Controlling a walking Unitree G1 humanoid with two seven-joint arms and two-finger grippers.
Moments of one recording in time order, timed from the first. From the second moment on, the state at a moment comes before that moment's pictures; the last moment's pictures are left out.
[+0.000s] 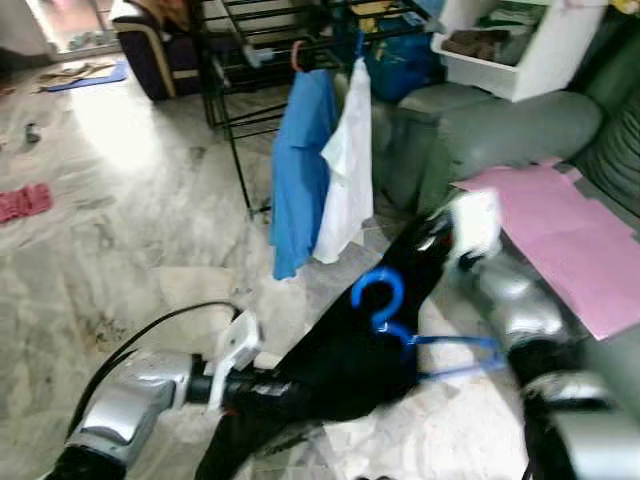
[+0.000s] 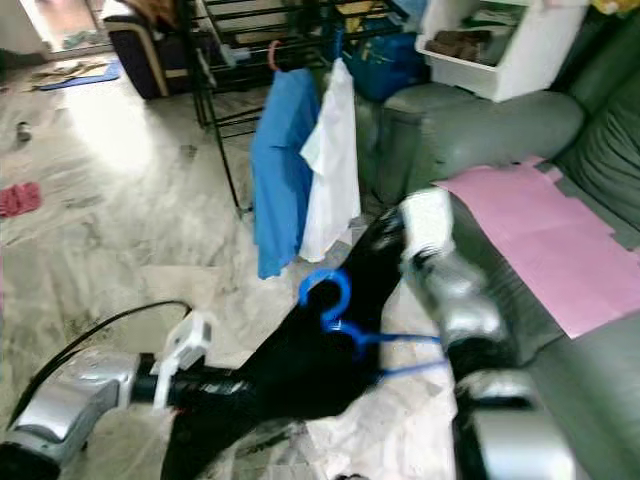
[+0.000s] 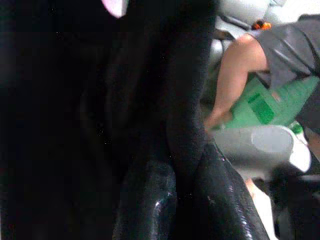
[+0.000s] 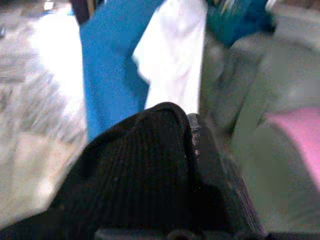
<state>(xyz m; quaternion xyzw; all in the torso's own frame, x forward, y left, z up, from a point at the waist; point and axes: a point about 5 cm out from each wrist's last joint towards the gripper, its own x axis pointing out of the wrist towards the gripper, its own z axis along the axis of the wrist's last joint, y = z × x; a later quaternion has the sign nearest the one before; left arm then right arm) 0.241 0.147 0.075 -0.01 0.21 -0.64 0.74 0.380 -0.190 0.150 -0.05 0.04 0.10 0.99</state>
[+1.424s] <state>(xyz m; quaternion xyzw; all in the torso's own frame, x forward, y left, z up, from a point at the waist) 0.266 0.172 0.088 -0.04 0.17 -0.60 0.78 0.348 -0.269 0.148 -0.15 0.03 -0.02 0.99</state>
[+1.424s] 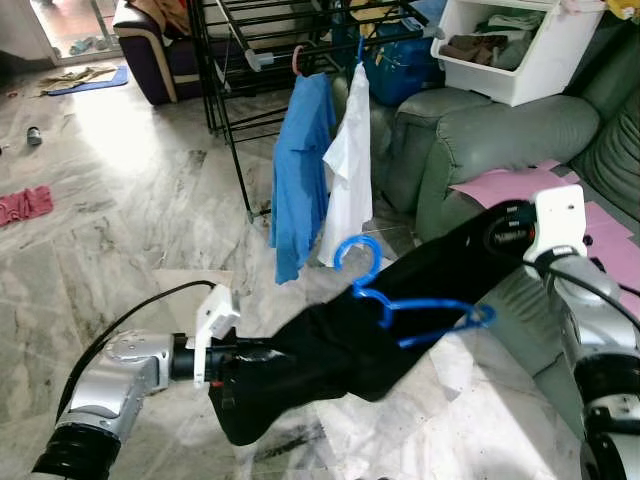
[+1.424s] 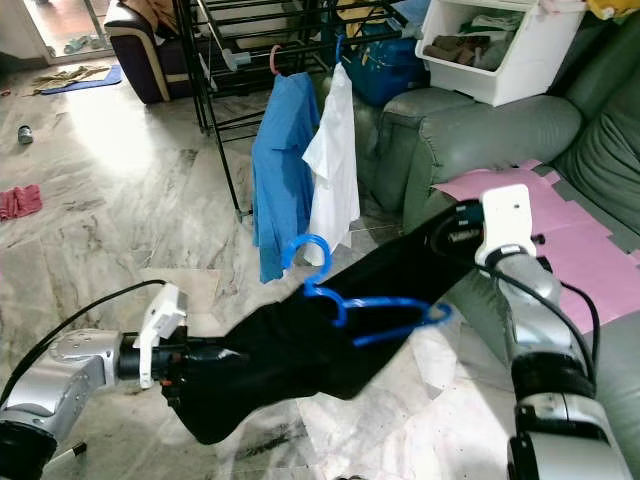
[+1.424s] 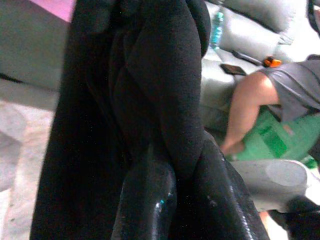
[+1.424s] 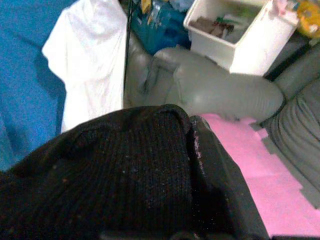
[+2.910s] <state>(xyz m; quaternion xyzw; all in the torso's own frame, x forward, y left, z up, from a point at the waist) 0.310 0.106 0.059 0.00 0.08 -0.29 0.95 0.318 -0.135 0.130 -0.05 0.05 0.18 0.98</state>
